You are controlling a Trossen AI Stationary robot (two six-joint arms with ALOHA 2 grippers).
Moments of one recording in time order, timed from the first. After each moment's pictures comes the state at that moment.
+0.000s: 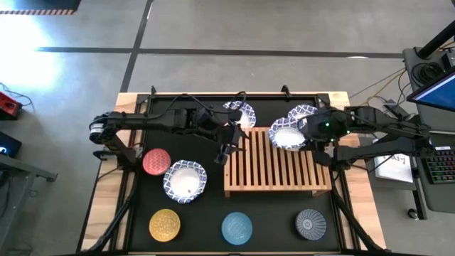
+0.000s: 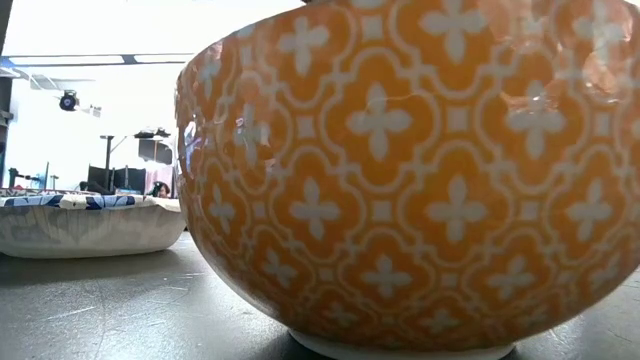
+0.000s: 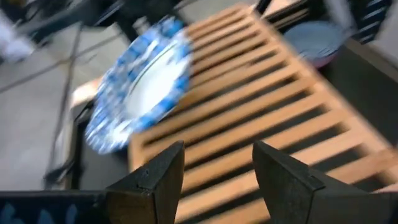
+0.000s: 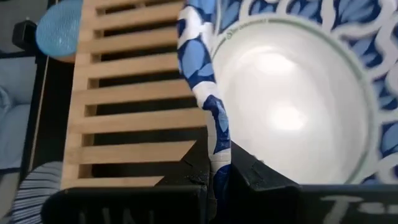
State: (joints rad) left arm 0.04 1.65 1.59 -0.50 0.08 0.43; right arm -0.14 0.88 1.07 -1.17 -0.25 0.01
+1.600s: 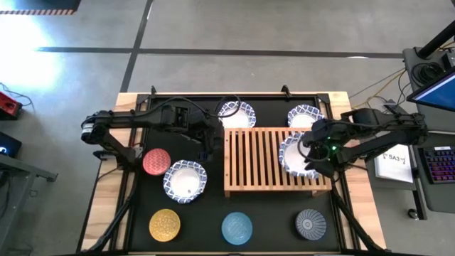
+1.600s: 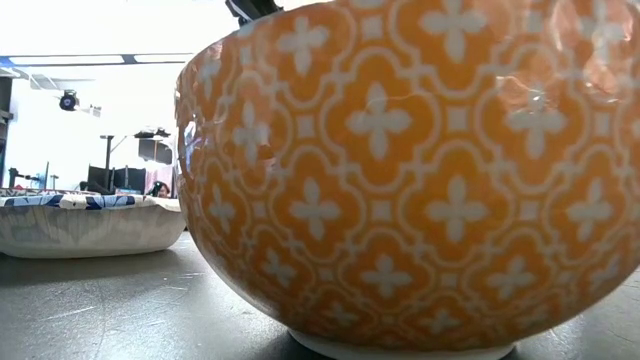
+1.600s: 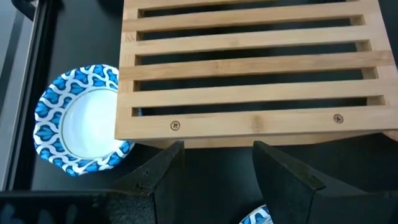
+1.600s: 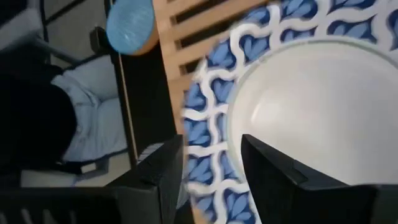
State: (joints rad) left arm 0.04 1.57 1.59 -0.97 -0.04 0.09; right arm 0.11 0.99 1.23 -1.28 -0.32 0.46
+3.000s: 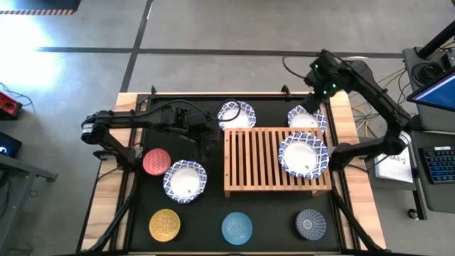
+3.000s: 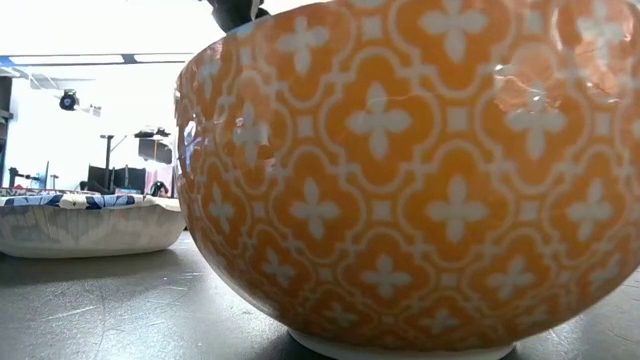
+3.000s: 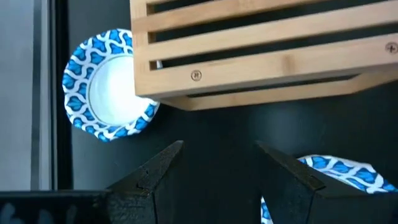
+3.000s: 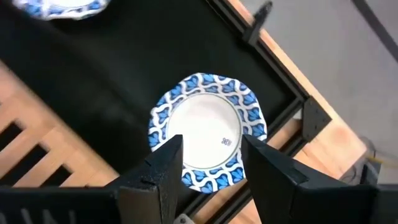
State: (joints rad) left arm 0.04 1.57 1.59 -1.10 -0.15 0.19; right arm -0.88 1.28 1.51 -1.44 0.03 -0.14
